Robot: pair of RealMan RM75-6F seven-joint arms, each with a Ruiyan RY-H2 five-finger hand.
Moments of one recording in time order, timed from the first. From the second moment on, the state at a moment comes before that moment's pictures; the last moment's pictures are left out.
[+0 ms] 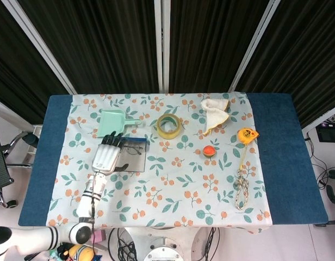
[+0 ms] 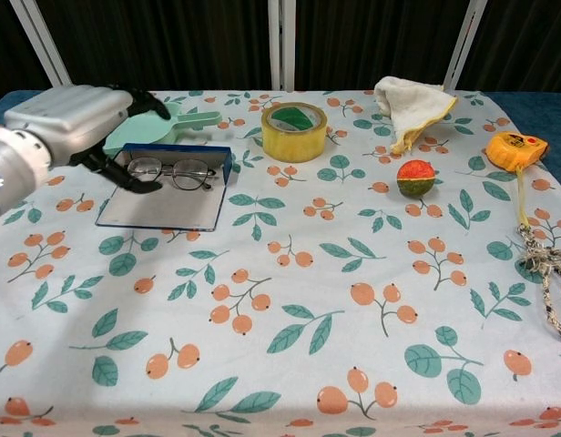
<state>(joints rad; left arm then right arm) -0.65 -1.67 -0.14 -1.50 1.06 1.22 0.63 -0.03 -1.07 0.12 -1.43 -1.43 1.54 0.31</state>
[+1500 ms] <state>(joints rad) -0.68 -1.67 -0.12 -1.32 1.07 0.96 0.40 -0.04 -1.06 0.13 -1.43 -1.42 1.55 0.28</state>
